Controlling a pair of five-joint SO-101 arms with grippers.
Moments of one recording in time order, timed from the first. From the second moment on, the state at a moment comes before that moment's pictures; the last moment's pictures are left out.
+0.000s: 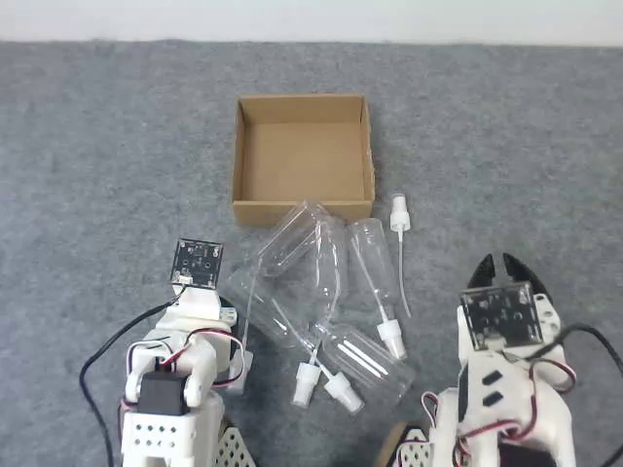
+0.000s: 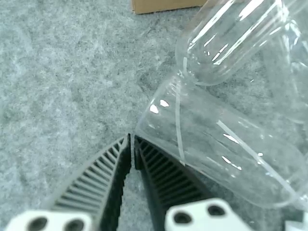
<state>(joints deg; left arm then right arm) -1.7 -103.2 97.5 72.6 2.2 6.6 -104.0 55.6 74.6 25.5</state>
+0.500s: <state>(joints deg) -1.7 -103.2 97.5 72.6 2.2 -2.8 -83.1 37.0 82.7 25.7</state>
